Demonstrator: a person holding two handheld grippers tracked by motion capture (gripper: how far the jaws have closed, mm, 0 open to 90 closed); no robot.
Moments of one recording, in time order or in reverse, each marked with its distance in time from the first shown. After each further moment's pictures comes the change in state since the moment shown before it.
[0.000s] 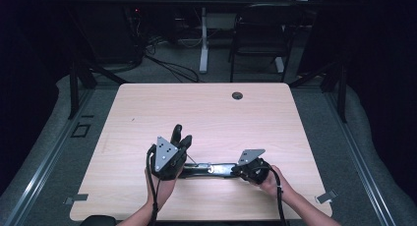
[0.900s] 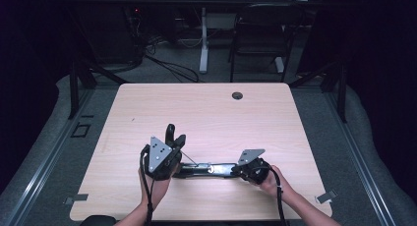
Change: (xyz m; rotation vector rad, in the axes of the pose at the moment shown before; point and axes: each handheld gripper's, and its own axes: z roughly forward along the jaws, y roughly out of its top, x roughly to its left) left arm 0.012 -0.001 -0.009 0.002 0.035 0.006; right arm 0.000 0.000 0.000 0.003 0.000 0.002
